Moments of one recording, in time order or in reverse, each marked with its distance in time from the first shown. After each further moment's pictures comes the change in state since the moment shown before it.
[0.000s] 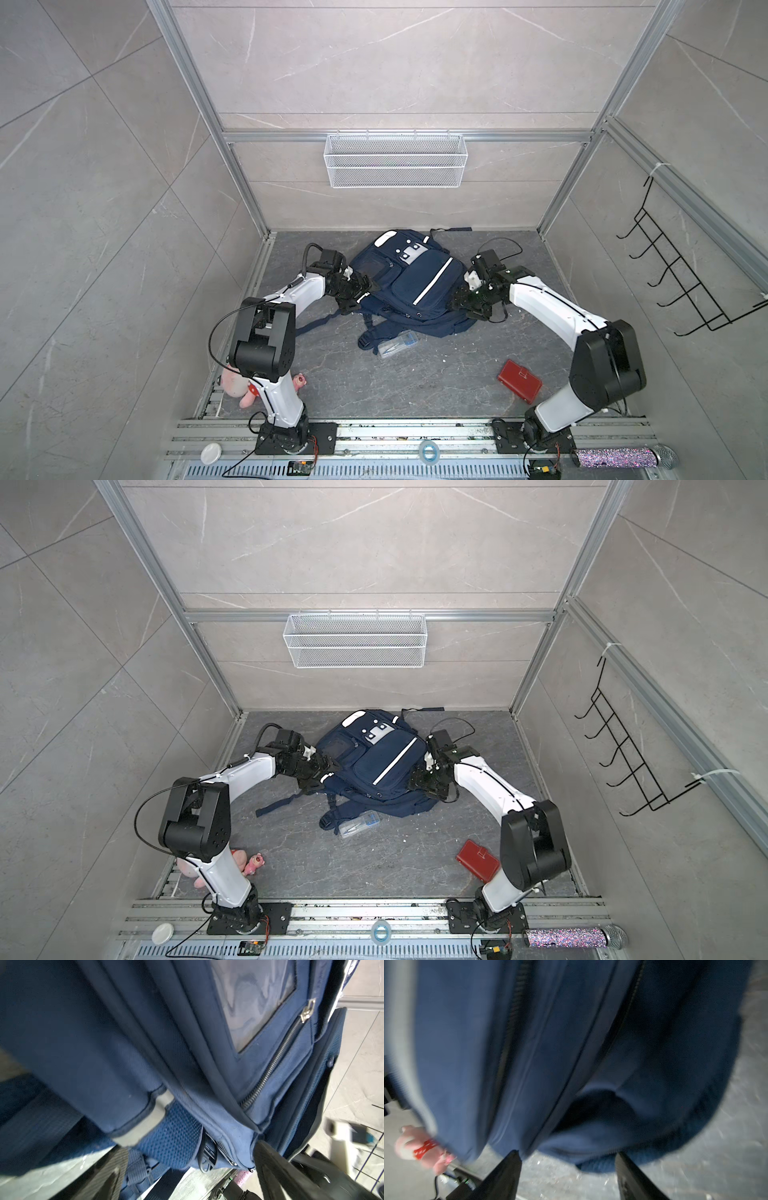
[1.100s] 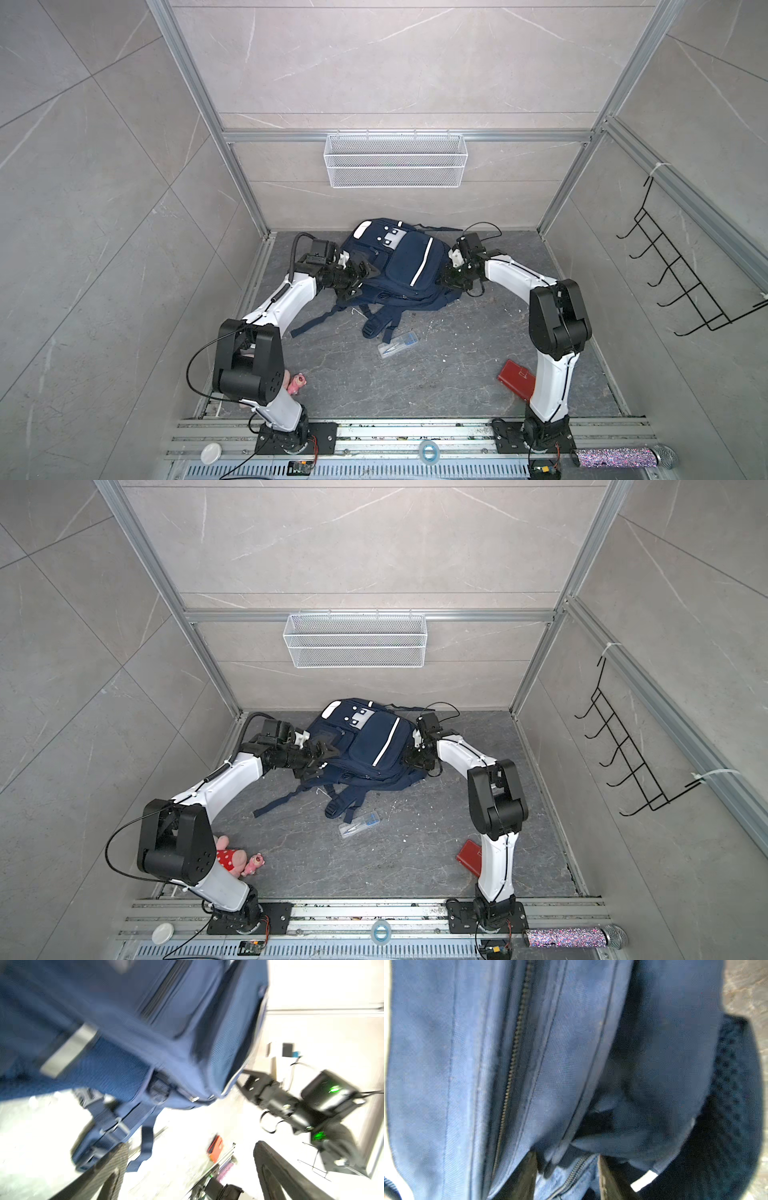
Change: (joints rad) left arm 0.013 -0.150 0.068 -0.009 0.020 -0.067; right arm -0.040 0.360 0.310 0.178 0.003 -0.137
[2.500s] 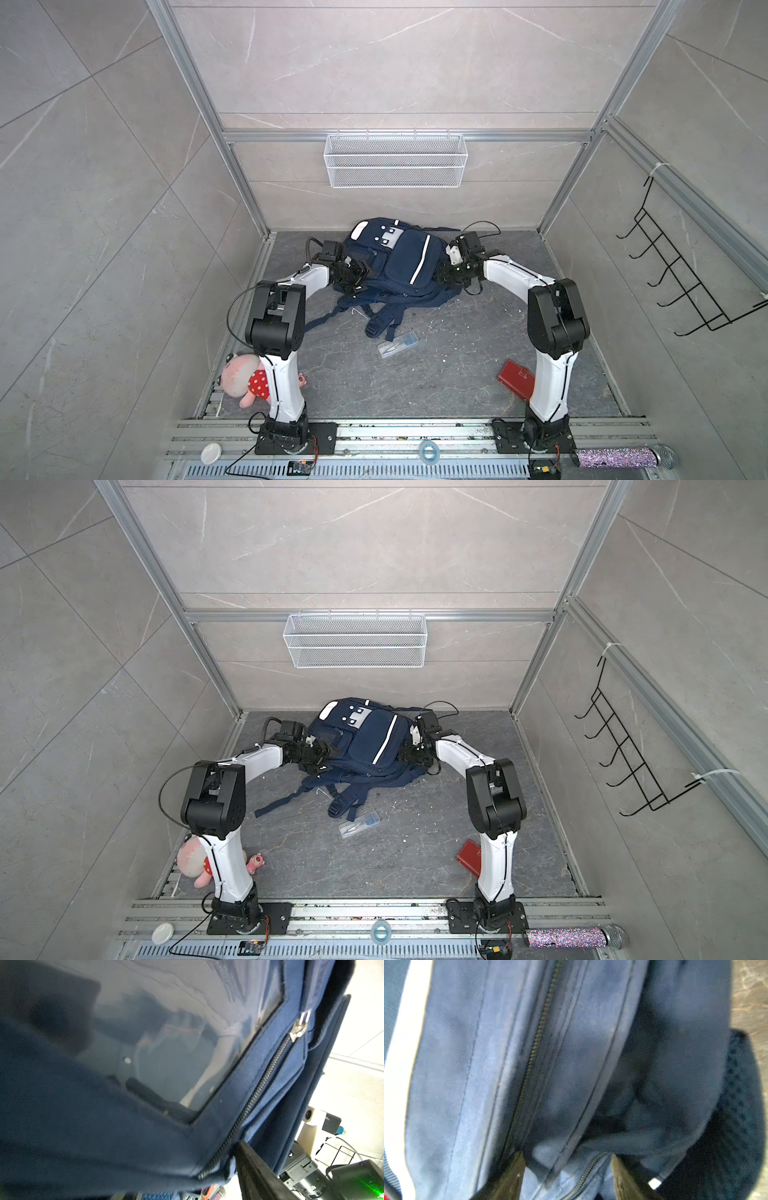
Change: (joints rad) left arm 0.010 0.350 0.088 0.200 -0.005 -0.150; right arm 0.011 0.009 -0.011 0.087 0.016 -0.071
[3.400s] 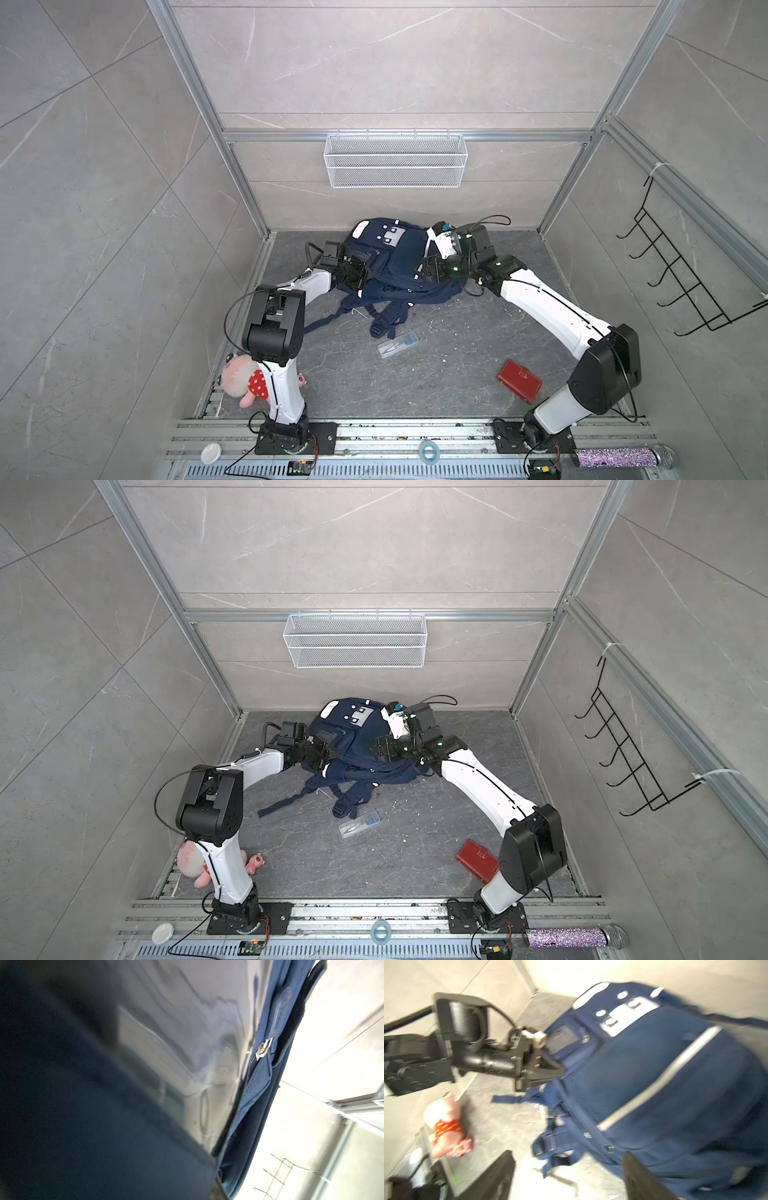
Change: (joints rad) left arm -0.030 -0.089 -0.110 0.220 -0.011 -0.401; right arm 0.224 -0.412 -0.079 0.055 -0.062 -0.155
